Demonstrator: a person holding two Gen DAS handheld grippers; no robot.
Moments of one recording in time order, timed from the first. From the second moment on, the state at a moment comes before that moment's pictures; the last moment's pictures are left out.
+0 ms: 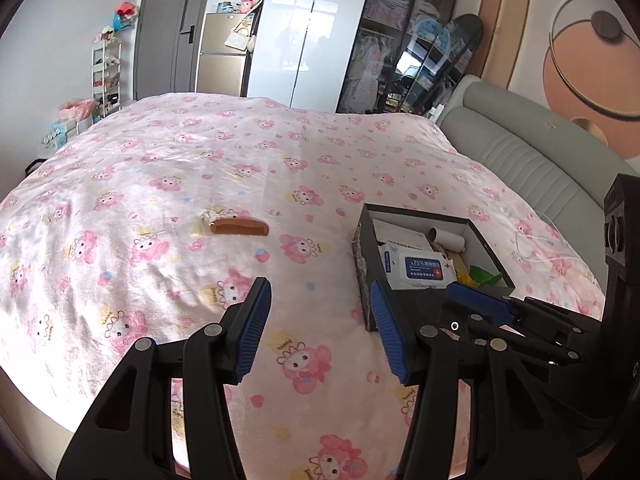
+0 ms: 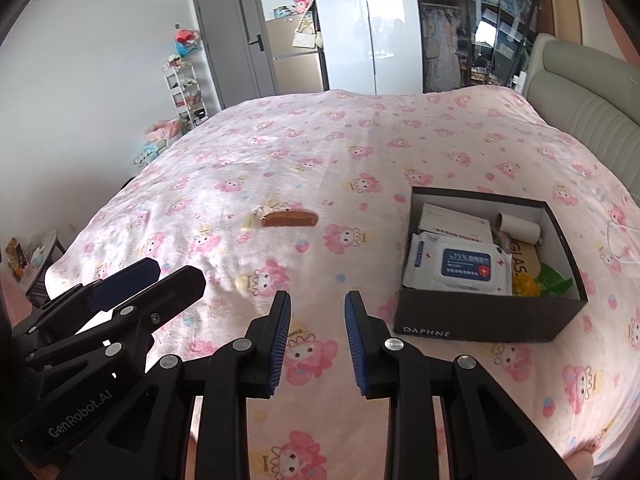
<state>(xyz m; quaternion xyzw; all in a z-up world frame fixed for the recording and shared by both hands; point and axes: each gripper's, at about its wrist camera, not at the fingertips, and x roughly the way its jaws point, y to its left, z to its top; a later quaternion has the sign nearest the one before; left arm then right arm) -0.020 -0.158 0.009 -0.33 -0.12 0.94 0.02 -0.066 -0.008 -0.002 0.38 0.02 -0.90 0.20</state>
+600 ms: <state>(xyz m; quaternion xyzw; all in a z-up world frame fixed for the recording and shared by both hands) -0.080 -0.240 -0.024 -0.35 -0.15 0.93 -0.02 -0.133 -0.095 -0.027 0.39 0.05 -0.88 0.25</state>
